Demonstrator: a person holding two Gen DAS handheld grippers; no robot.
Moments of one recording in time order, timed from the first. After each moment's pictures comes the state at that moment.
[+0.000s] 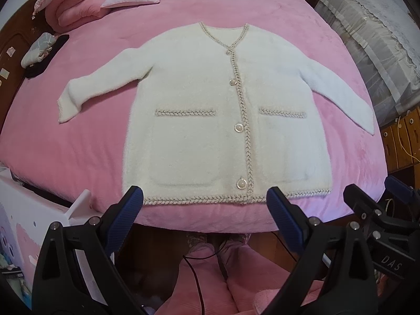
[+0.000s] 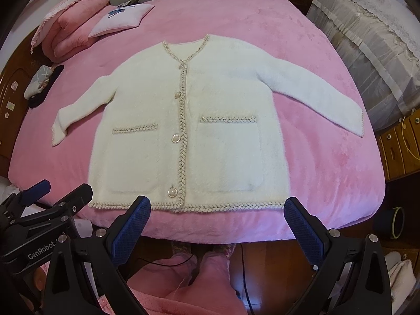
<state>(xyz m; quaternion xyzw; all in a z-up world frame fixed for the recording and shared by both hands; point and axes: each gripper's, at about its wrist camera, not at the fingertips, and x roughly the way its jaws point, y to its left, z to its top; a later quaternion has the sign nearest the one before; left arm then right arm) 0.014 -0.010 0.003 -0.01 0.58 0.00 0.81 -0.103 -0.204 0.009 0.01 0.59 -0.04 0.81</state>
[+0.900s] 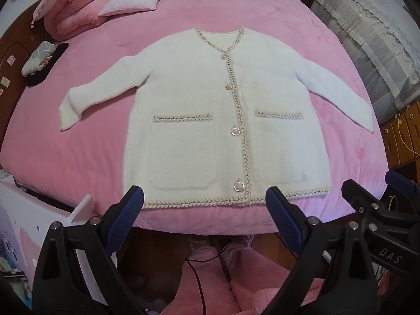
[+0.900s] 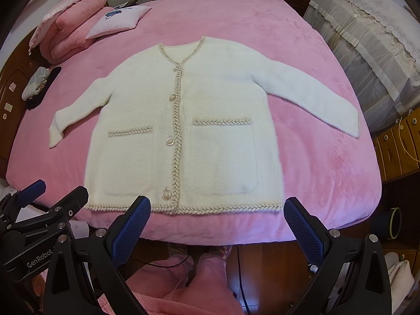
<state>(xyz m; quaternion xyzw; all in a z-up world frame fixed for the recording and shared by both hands) 0.010 -0.021 0.016 0.01 0.57 -0.01 0.82 -0.099 -0.209 0.014 0.00 0.58 -0.05 0.81</state>
